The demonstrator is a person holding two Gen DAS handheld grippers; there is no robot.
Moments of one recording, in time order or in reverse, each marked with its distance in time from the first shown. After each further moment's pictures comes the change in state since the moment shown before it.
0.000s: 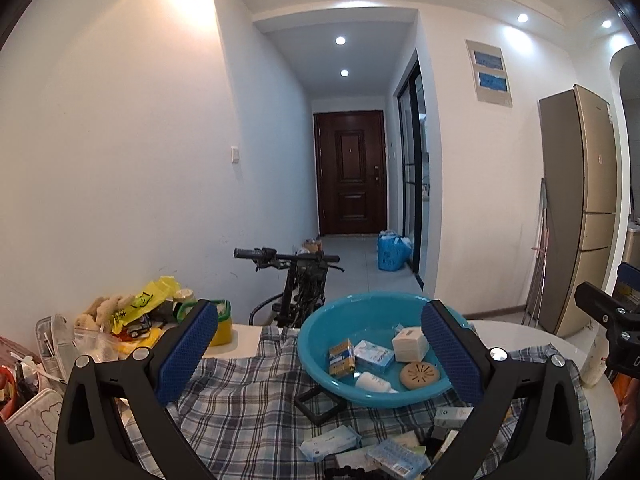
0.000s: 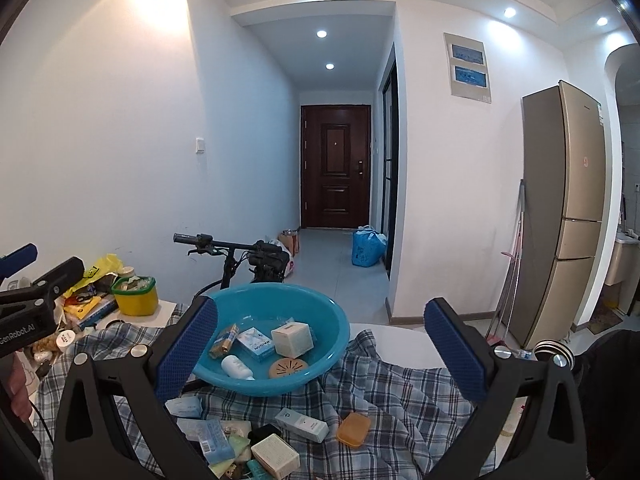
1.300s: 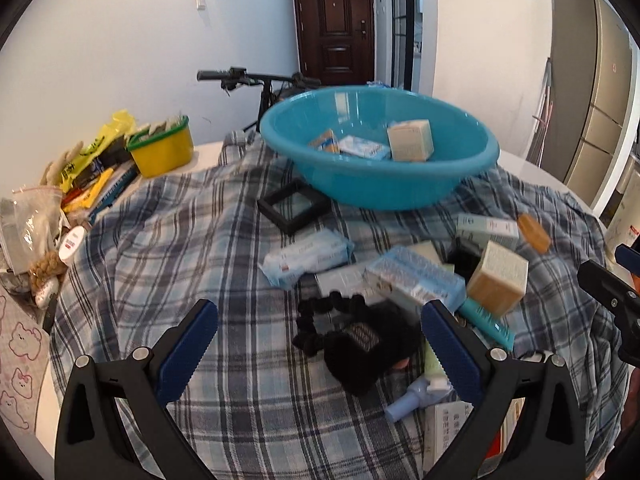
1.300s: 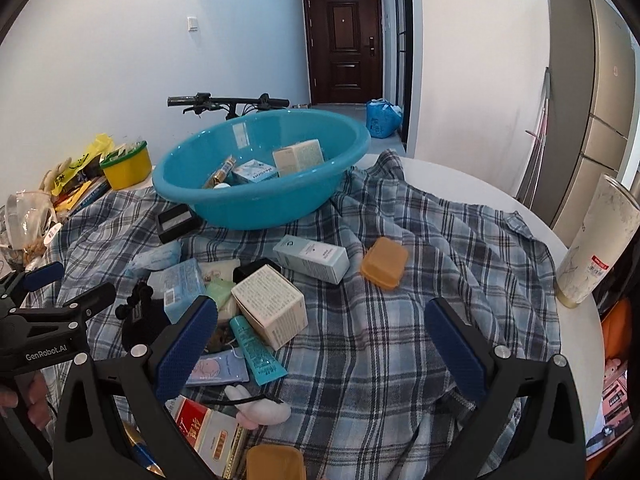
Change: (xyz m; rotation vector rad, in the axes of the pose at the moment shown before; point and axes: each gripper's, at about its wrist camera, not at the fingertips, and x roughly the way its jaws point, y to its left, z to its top) left arm 0.079 -0.024 -0.172 0.035 0.550 -0.052; right arm 0.062 -0.001 -0.150 0.044 0.470 0.050
